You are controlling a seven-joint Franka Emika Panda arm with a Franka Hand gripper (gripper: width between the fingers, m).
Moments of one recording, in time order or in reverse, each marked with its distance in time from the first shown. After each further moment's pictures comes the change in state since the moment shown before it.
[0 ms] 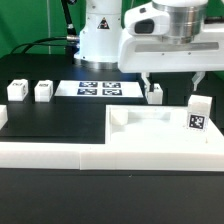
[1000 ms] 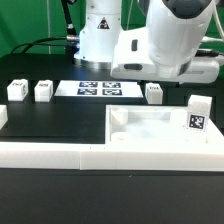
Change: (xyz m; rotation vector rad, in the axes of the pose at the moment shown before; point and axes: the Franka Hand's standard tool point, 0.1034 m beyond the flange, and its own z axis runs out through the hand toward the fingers) arm -0.050 0.011 0.031 -0.001 -0.527 0.093
